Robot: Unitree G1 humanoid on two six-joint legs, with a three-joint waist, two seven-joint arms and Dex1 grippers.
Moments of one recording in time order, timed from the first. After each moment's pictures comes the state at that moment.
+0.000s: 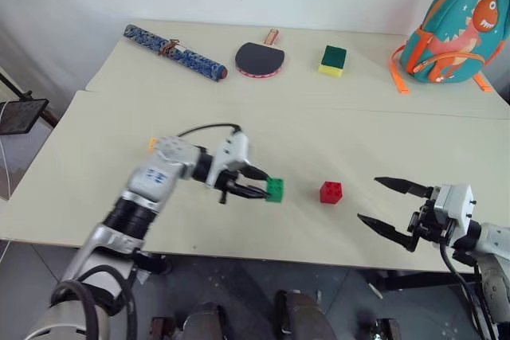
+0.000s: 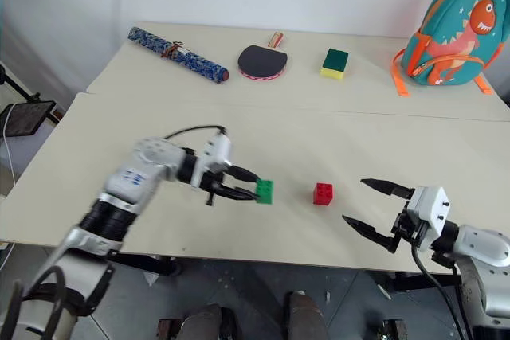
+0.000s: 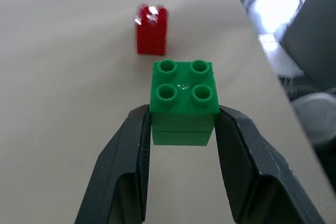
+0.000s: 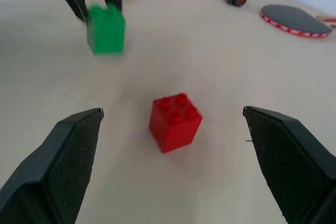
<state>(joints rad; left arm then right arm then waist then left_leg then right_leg) -0.78 0.42 -0.39 0.26 -0.18 0.29 -1.17 0.13 -0.70 -0.33 -0.14 0.52 -0.07 1.14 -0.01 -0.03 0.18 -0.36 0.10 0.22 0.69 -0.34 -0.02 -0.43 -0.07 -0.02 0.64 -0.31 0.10</state>
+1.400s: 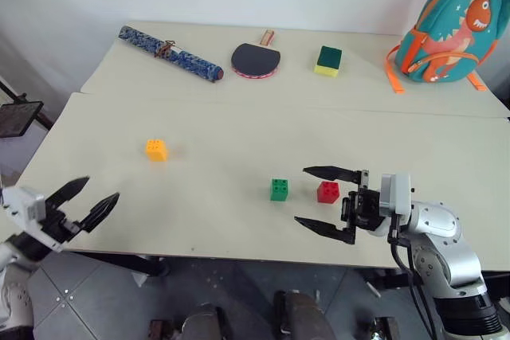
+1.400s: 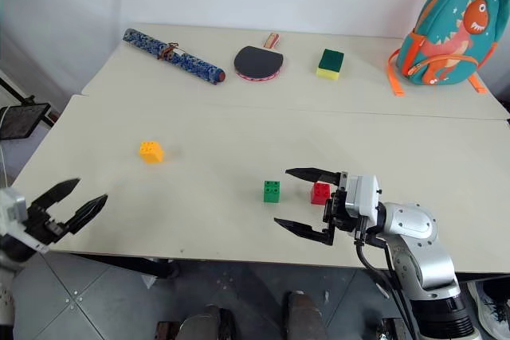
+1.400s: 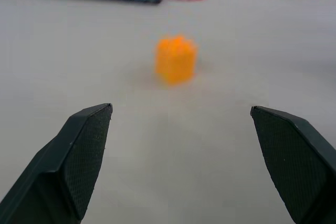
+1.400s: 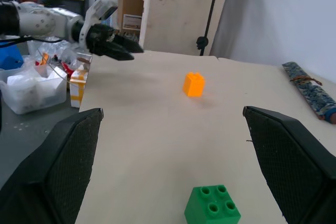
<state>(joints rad) 0.07 0.60 0.66 0.21 -0.52 0.08 -0.95 -0.15 -0.55 -0.02 -0.29 0.56 -0.02 1.15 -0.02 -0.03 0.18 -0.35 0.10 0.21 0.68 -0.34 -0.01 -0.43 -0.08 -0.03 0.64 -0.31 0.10</state>
